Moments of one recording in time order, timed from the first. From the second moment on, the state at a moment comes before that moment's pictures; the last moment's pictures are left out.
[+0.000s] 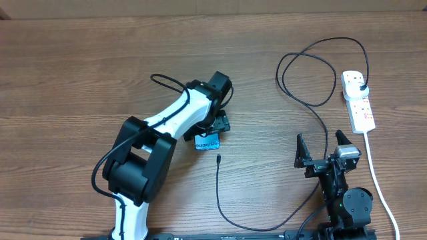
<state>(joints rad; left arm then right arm) -0.53 2.08 1.43 -0.93 -0.02 -0.81 0.11 0.01 0.02 -0.03 0.00 0.04</state>
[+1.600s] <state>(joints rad) -0.46 2.08 1.42 -0.81 -0.07 -0.75 0.11 0.01 0.02 -0.03 0.00 0.04</state>
